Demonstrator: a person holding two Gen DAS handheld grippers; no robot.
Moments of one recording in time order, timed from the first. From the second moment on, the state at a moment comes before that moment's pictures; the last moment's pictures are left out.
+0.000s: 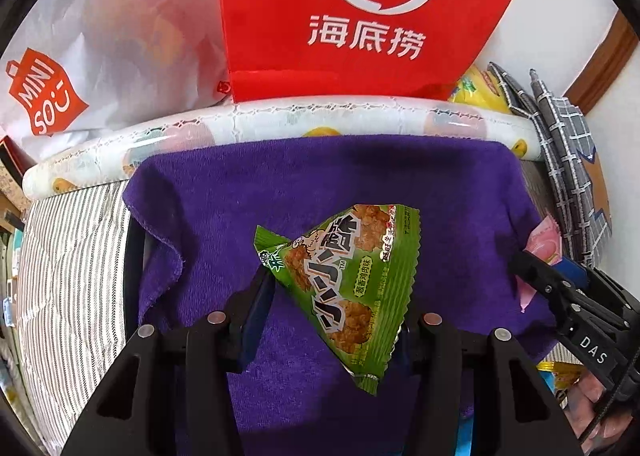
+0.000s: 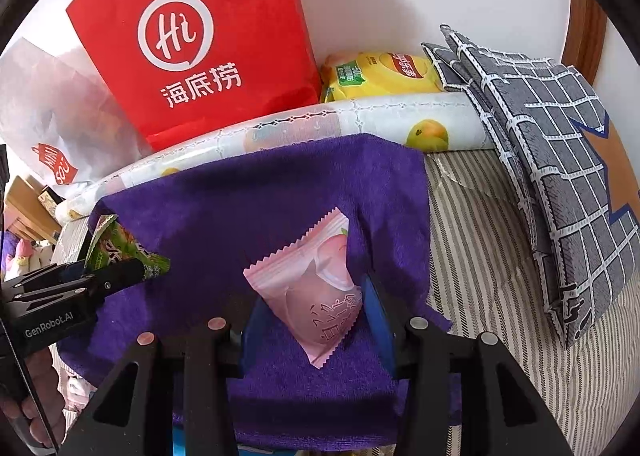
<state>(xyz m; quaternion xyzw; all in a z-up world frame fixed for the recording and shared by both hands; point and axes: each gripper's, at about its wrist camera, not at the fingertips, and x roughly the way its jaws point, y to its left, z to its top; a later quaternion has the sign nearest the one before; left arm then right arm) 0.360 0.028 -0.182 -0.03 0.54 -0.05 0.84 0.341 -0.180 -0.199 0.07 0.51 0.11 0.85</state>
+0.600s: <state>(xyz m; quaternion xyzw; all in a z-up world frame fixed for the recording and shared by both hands) 0.364 0.022 -0.180 -0.01 0.55 -0.05 0.84 0.333 -0.170 -0.175 0.03 0.49 0.11 0.87</state>
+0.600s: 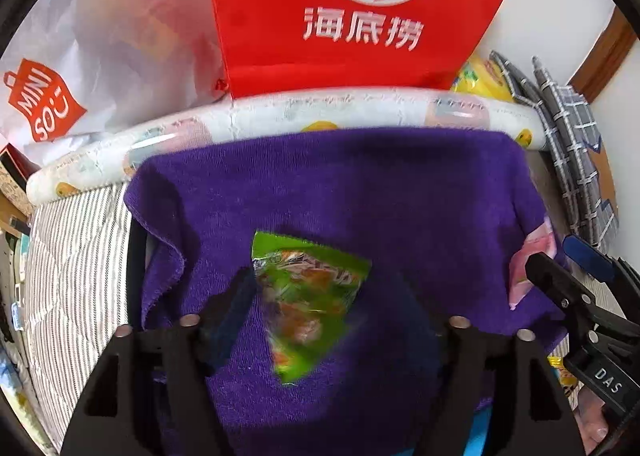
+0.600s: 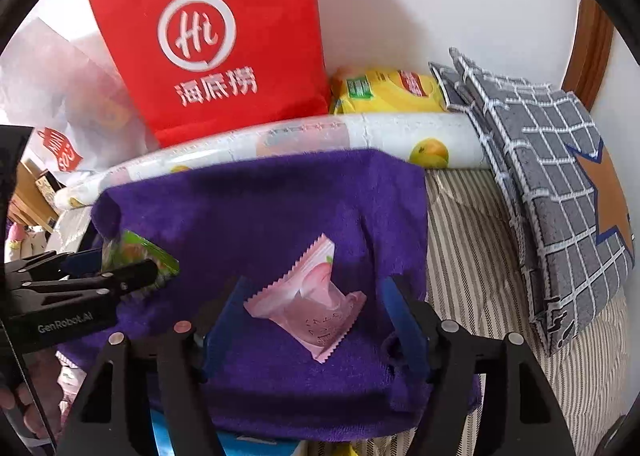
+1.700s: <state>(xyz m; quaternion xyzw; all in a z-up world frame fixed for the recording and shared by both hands) 0.254 0.071 -0.096 -0.04 0.48 -0.04 0.88 0.220 -0.221 -0.196 0.06 0.52 0.11 0.84</state>
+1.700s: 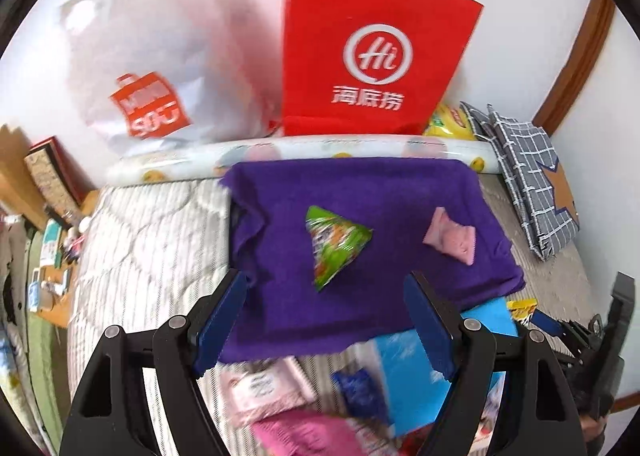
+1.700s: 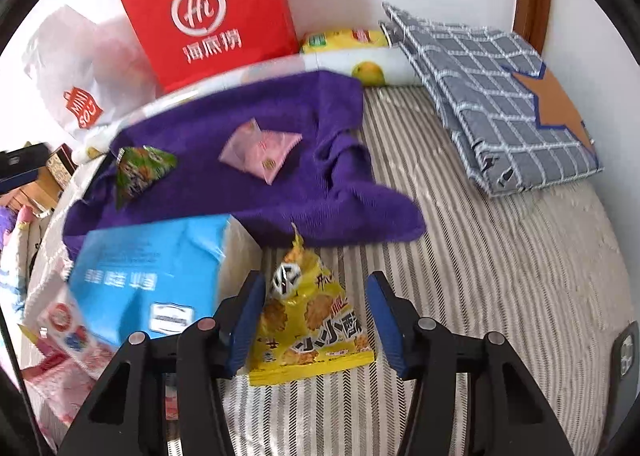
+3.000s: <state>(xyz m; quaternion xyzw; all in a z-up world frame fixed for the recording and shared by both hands) 0.174 0.124 -0.144 -0.08 0.52 0.02 0.85 0.146 -0.224 -0.194 0.01 0.47 0.10 0.88</state>
